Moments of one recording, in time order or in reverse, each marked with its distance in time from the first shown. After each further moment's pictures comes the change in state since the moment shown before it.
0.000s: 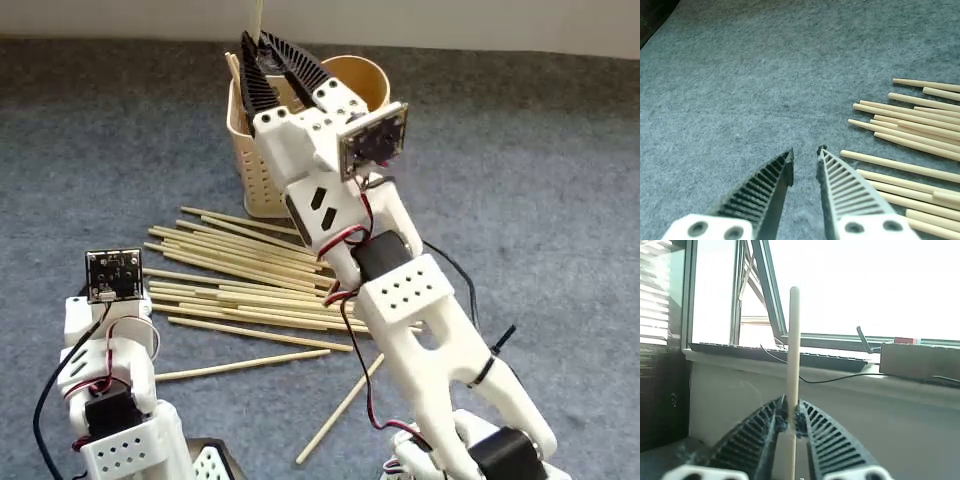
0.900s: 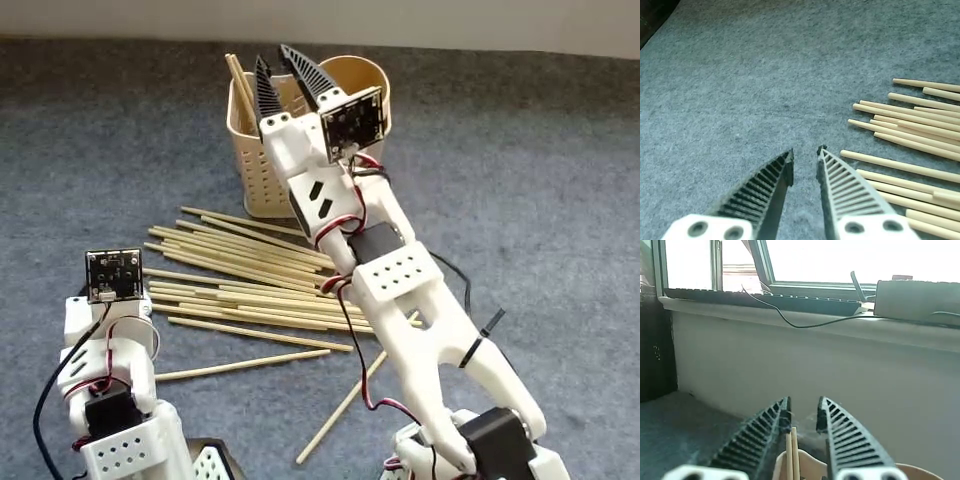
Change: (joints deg) left arm 0.0 0.0 0.0 0.0 0.0; right arm 1.8 2.8 2.3 5.1 -0.1
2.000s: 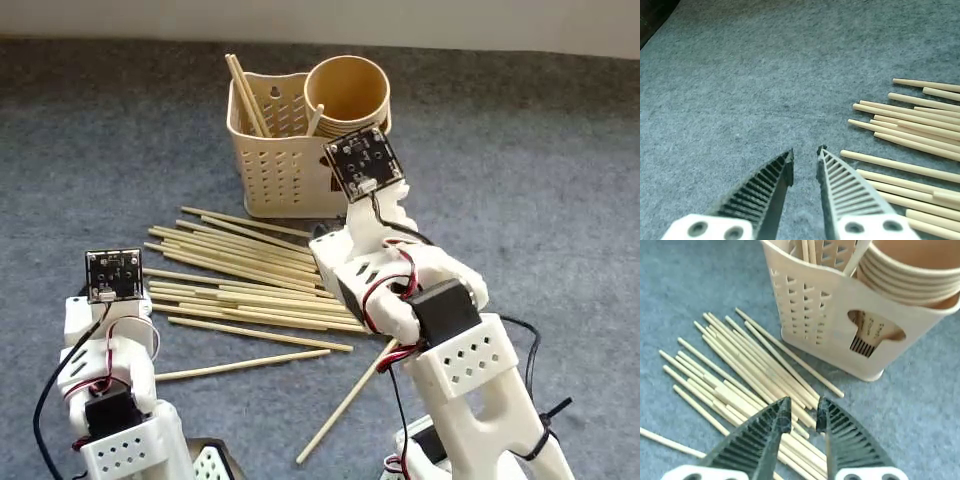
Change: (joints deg) left arm 0.0 0.0 0.0 0.0 0.0; right arm 0.0 -25.8 0.0 79.3 0.0
